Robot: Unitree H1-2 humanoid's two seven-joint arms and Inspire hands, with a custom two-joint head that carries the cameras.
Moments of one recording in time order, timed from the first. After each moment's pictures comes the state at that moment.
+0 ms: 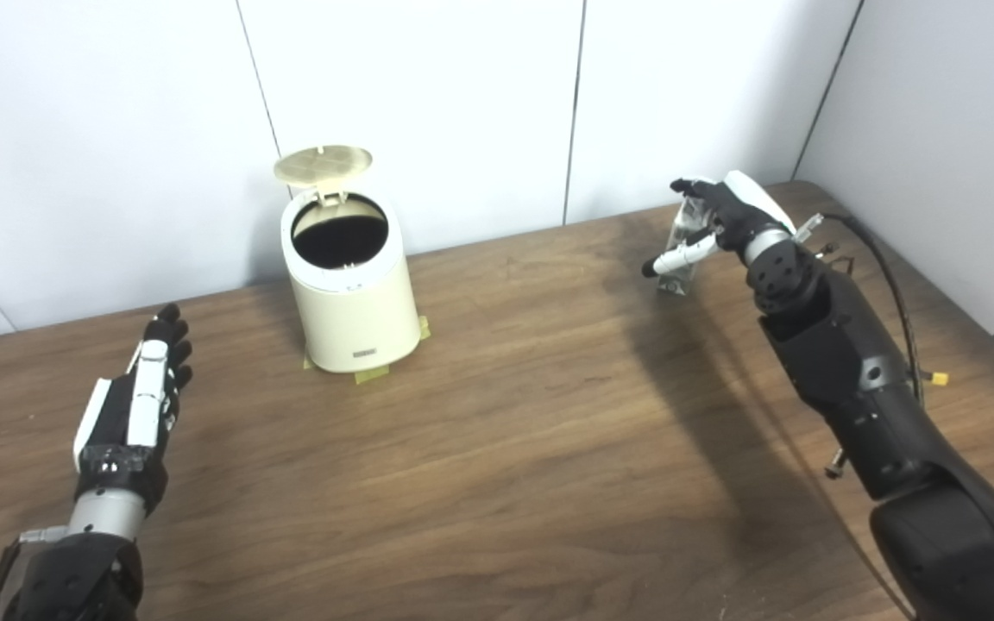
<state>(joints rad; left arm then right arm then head) -0.26 0.15 0.05 -0.08 -0.03 0.34 -0.12 -0.54 -0.53 -0.01 0.33 -0.52 0.46 0.16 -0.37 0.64</state>
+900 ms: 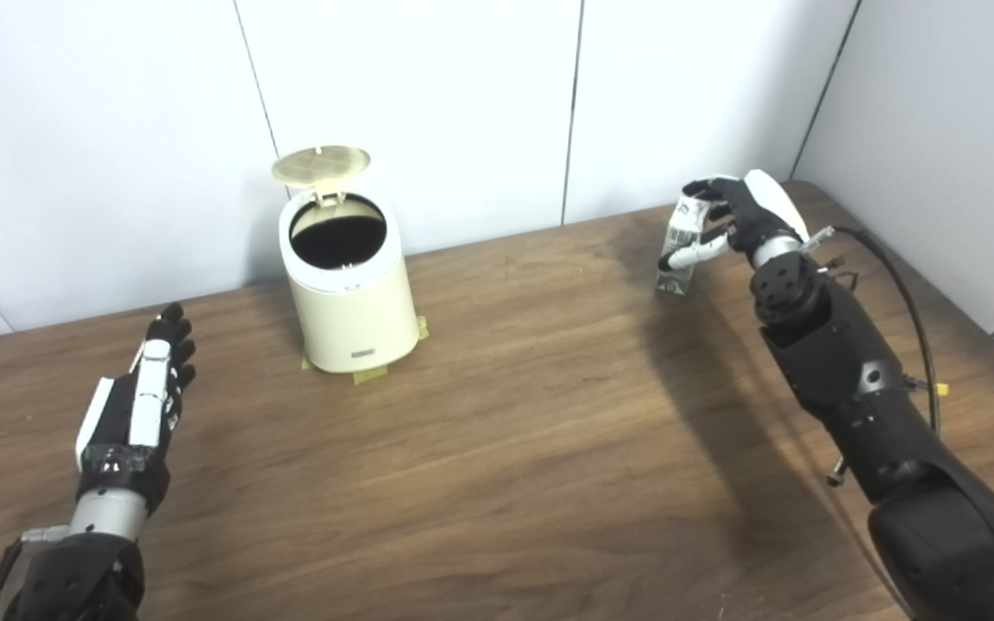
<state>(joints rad) -0.26 0.15 0.04 -0.08 -0.04 0.34 -0.12 -0.54 -0.51 -0.02 0.43 -0.45 0.36 -0.06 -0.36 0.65</state>
